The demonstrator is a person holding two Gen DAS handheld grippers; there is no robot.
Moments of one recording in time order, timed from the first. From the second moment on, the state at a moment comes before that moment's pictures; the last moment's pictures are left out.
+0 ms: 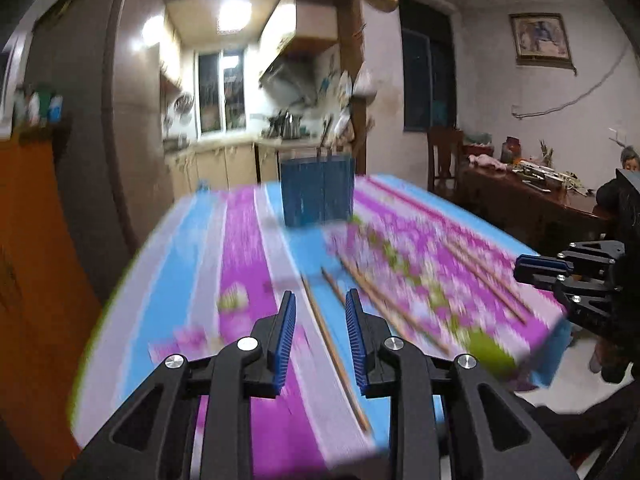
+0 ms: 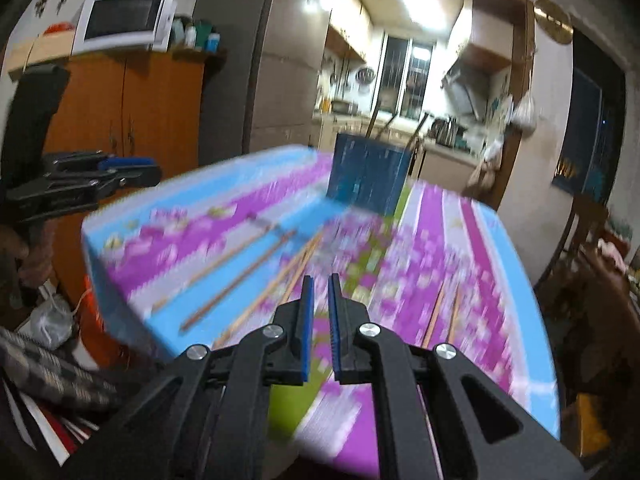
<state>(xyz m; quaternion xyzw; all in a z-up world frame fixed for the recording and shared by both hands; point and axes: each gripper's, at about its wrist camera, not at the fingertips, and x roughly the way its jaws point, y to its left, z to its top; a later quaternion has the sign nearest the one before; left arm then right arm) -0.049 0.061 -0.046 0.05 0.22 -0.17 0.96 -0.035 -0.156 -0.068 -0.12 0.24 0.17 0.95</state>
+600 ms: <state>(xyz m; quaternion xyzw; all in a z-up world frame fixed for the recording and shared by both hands) -0.088 0.040 -0.114 0.08 0.25 -0.12 0.96 -0.026 -0.121 -0.134 -0.12 0.27 0.18 0.94</state>
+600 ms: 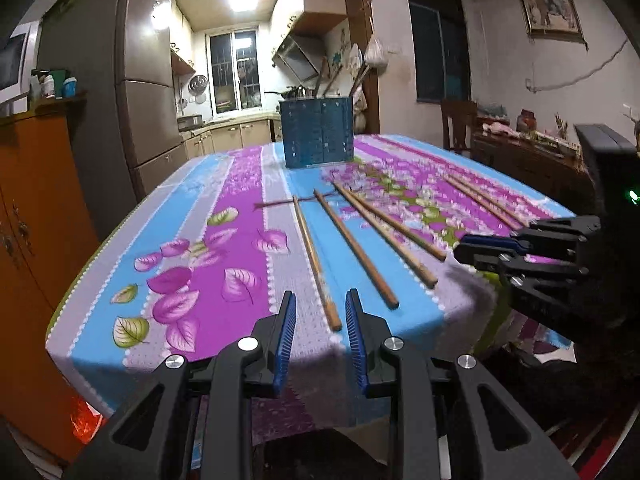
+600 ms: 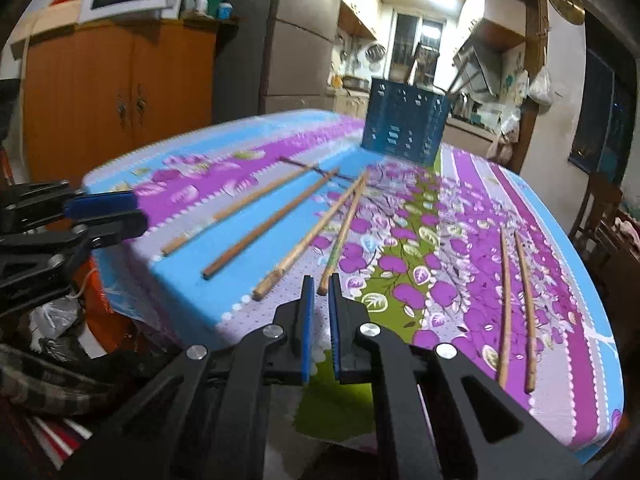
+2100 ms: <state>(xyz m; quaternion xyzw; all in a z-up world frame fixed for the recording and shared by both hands) -0.083 0.039 -0.129 0.09 0.21 -0.10 0.97 -0.028 -0.141 -0.135 -0.04 0.25 0.14 0.96</state>
